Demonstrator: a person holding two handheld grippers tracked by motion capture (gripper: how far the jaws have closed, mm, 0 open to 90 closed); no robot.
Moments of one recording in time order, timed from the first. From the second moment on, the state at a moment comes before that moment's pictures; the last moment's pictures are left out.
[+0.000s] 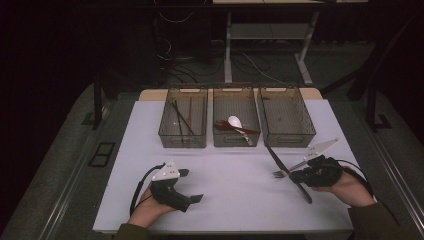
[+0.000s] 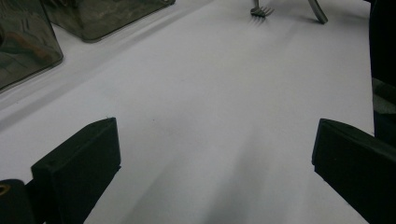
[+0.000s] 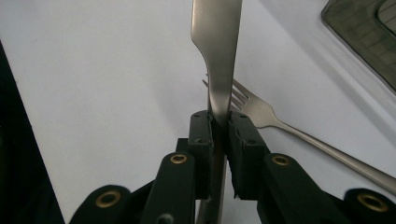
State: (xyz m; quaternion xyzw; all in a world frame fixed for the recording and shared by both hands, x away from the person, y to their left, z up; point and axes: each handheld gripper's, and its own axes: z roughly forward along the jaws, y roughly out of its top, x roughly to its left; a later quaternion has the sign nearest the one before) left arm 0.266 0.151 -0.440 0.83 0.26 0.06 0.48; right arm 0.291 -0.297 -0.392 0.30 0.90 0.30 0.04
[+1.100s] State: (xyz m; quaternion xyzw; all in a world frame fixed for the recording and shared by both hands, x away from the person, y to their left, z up) left arm 0.267 0.152 -0.440 0.83 0.27 0.06 0.48; right arm 0.315 -0.340 -0.378 0.39 0.80 0.44 0.14
